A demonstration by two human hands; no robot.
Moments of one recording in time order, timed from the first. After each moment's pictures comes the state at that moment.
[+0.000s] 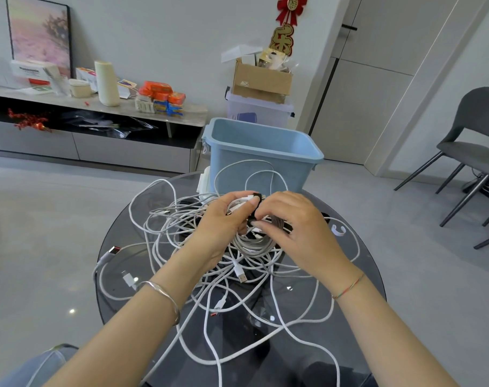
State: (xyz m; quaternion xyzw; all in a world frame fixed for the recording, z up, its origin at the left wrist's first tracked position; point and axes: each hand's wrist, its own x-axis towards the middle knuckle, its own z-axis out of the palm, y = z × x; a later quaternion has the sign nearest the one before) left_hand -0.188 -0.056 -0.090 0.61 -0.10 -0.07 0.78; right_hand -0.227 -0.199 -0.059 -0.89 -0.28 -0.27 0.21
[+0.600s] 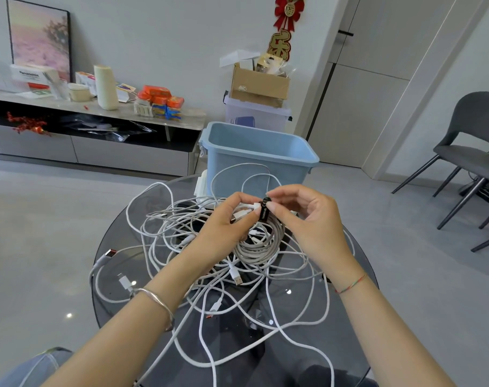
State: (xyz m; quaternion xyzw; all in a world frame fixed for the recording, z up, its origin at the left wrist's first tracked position) left_hand -0.199 -0.054 -0.085 0.69 -0.21 -0.04 0.69; right_hand -0.233 -0.204 -0.046 -0.80 -0.14 -0.23 0.53
